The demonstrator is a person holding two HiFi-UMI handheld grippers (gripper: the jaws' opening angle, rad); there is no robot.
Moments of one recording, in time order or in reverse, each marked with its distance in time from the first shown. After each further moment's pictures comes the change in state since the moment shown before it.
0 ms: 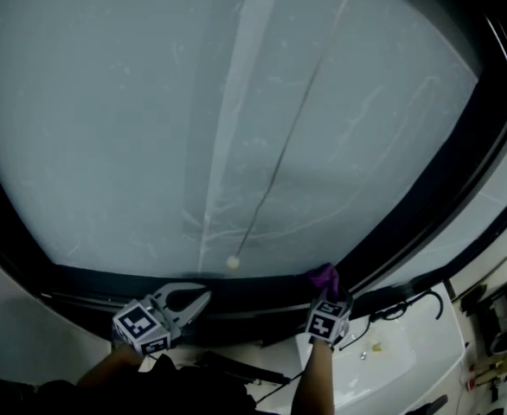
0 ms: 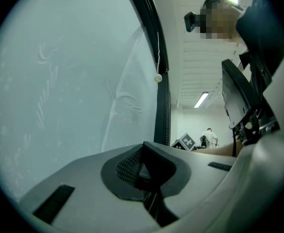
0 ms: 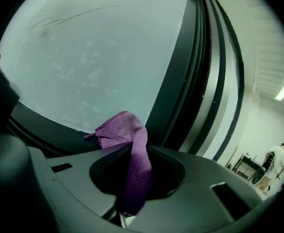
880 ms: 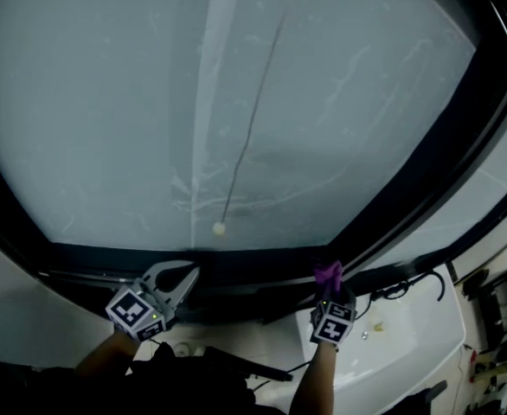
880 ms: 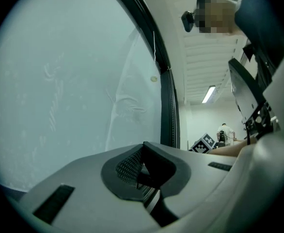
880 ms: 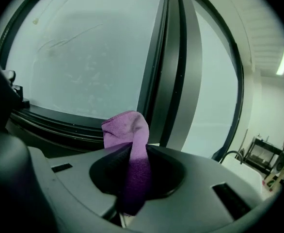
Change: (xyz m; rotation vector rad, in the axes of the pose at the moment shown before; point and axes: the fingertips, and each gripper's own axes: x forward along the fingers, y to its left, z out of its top) left arm -0.010 -0.004 0.001 0.054 -0.011 0.120; right arm -0.036 -0.021 -0.048 0.130 -0.015 0.124
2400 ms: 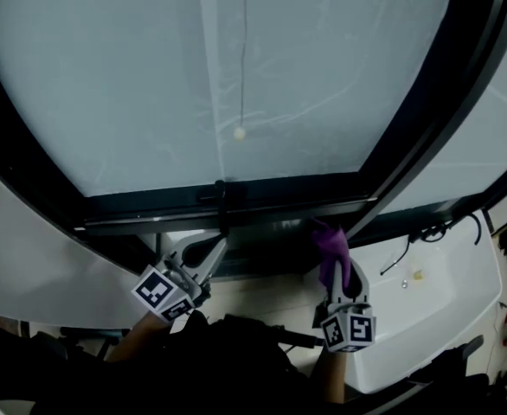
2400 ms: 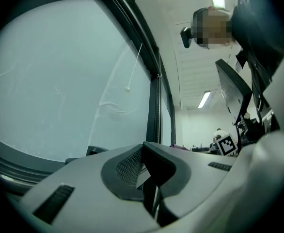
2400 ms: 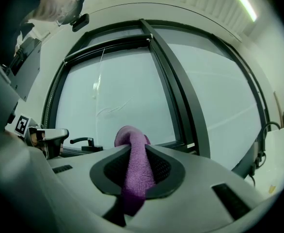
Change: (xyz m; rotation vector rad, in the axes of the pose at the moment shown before) left arm -0.060 -0.075 -0.009 -0.024 -0.062 -0.008; right arm -0.179 0.087 -0.008 0.283 -0.407 0.417
